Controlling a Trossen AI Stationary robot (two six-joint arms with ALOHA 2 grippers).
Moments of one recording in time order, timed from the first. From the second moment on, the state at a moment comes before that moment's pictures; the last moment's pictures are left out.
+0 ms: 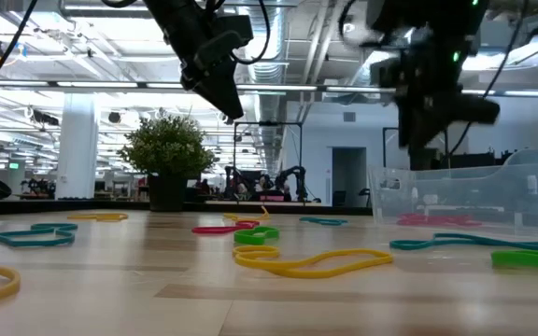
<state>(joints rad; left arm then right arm) 0.04 1.52 1.16 -0.54 -0.35 -0.19 0.12 1.48 1.02 -0.99 0.56 -0.13</state>
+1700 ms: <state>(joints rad) -0.12 1.81 0.93 -0.12 -0.10 -0.30 -0.01 1.00 0.46 -0.18 0.05 -0.17</state>
